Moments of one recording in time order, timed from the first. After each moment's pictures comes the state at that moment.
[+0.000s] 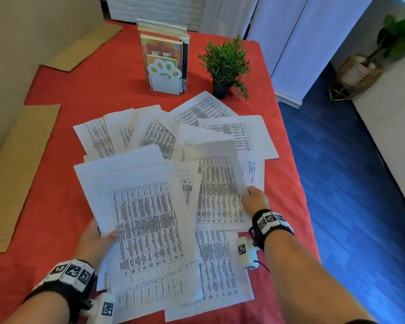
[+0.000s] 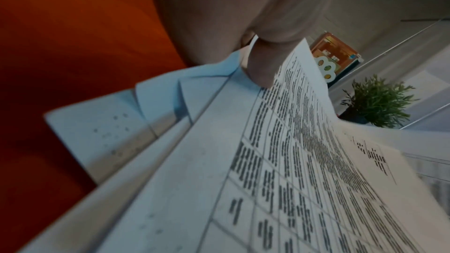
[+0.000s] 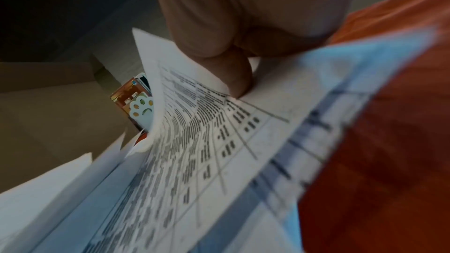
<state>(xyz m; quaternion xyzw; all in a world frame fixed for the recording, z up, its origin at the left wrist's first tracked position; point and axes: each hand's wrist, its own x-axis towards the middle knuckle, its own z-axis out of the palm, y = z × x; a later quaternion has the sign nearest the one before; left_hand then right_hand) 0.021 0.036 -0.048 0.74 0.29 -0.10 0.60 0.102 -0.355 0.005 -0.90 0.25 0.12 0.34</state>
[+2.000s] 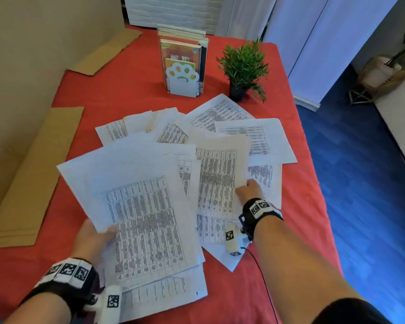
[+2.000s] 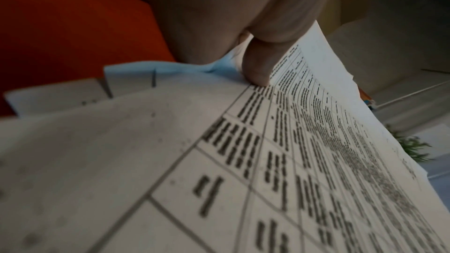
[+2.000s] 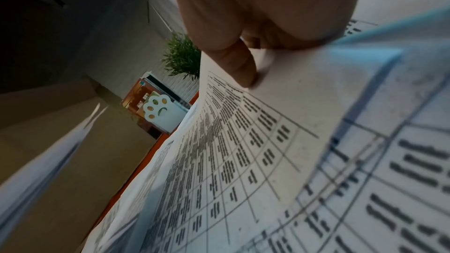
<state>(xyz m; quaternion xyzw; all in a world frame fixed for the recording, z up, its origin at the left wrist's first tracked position) 0.024 0.055 -0.002 0.75 0.35 -0.05 0.56 0.144 -0.299 -0.004 -0.83 0.31 0.12 0.44</state>
